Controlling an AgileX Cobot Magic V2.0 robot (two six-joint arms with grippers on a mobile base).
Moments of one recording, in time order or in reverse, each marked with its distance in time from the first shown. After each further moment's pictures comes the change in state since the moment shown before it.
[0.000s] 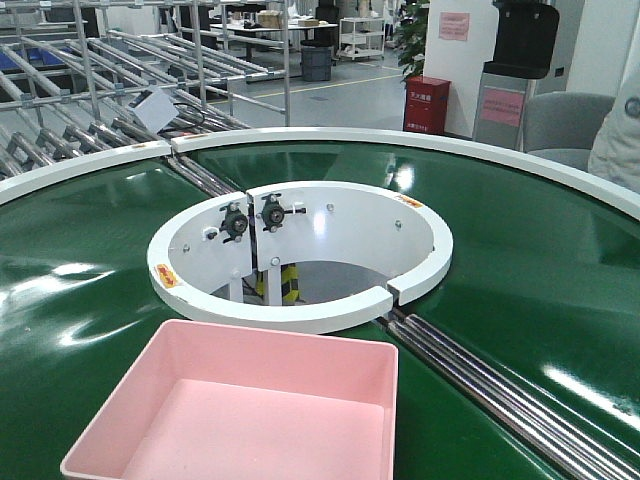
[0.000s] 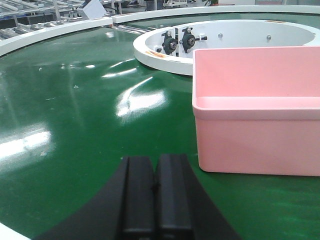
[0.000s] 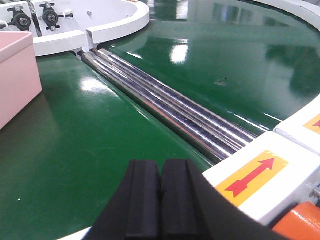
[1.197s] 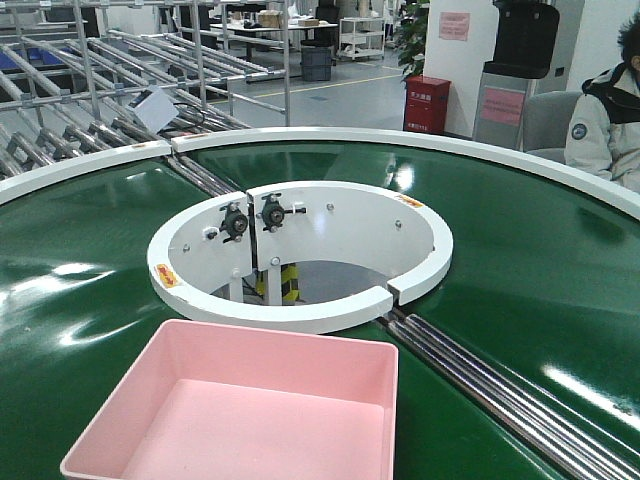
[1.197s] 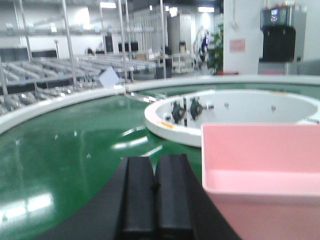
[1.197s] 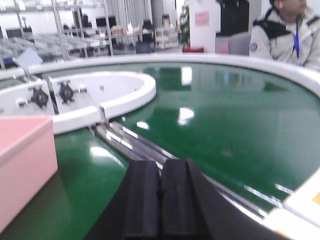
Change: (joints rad) left arm 0.000 0.000 0.000 -0.001 -0.267 0.000; right arm 0.000 0.000 0.000 0.027 -0.271 0.030
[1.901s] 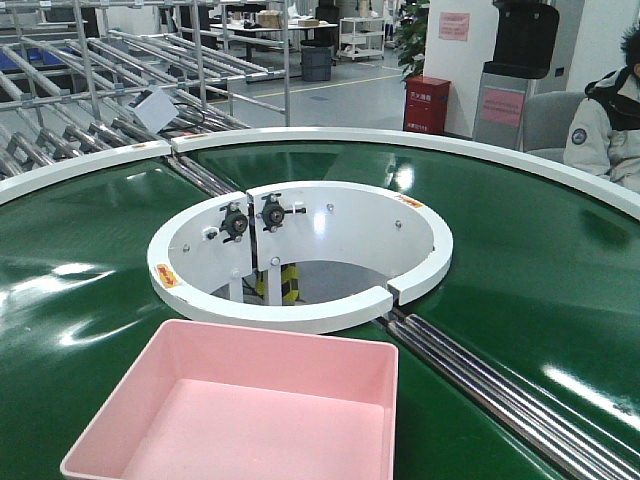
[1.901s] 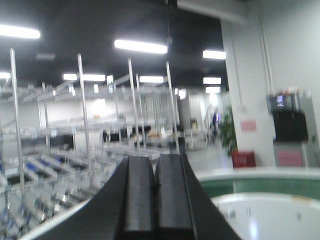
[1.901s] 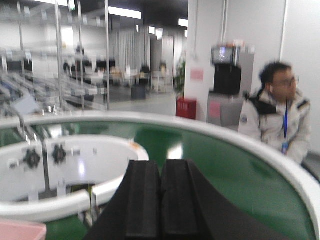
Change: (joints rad) left arm 0.000 0.383 -0.589 -0.003 0.000 0.081; right arm 0.000 0.433 -0.592 -0.107 0.072 0.000
